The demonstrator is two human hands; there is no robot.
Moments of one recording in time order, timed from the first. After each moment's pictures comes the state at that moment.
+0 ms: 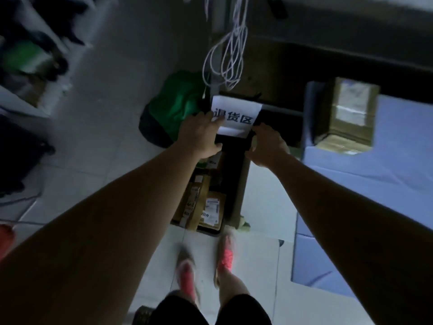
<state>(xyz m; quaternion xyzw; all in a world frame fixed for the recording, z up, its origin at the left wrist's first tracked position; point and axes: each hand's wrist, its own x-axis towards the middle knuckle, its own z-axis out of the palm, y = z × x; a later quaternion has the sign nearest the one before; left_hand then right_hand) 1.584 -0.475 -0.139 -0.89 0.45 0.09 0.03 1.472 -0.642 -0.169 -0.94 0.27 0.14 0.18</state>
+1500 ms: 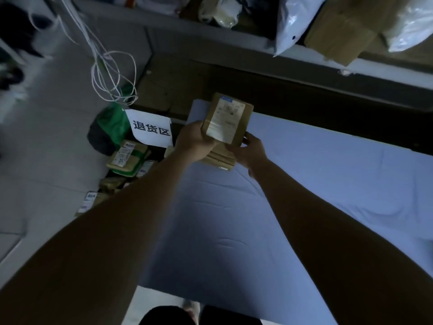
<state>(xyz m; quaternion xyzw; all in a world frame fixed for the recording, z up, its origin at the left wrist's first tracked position) 1.380 -0.811 -0.074 -0.89 0.18 0.23 -0.36 1.290 -0.947 -0.105 -0.70 0.39 -0.03 0.60</state>
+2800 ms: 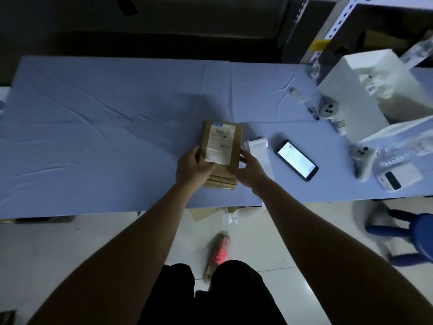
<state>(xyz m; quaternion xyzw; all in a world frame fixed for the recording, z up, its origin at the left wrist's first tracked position) 0.804 -1.033 -0.089 -0.85 0.21 0.29 -0.39 0.681 -1.159 -0.109 -0.68 0.46 -0.03 0.56</state>
